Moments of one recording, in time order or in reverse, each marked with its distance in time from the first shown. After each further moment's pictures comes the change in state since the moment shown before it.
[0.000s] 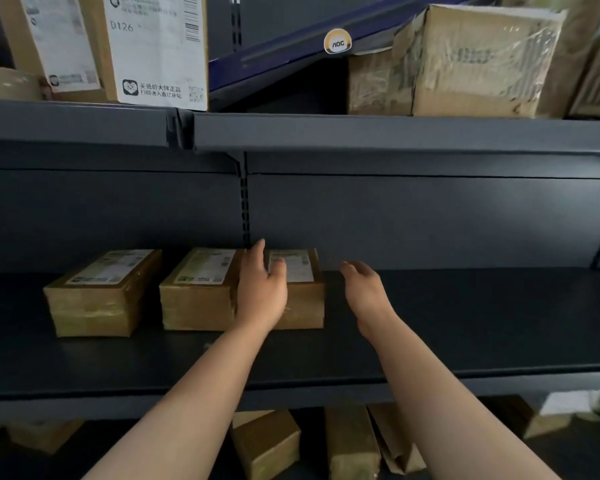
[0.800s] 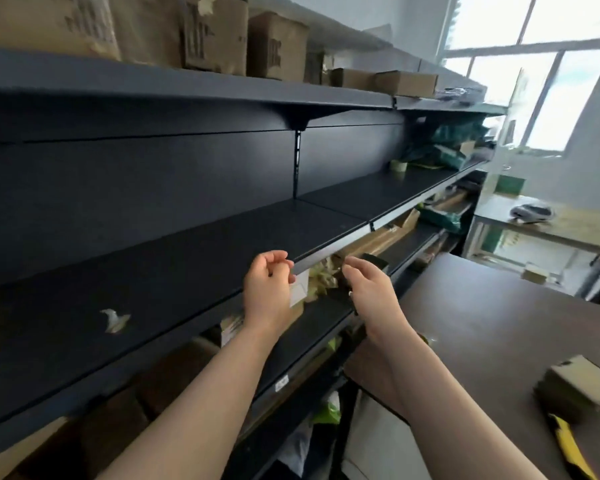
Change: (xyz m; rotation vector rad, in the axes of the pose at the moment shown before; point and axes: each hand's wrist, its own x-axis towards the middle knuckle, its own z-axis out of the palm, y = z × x) left_hand -0.212 0.111 0.271 -0.485 -0.684 -0.153; right_hand -0.170 0.070 -0.327 -0.106 0.762 0.023
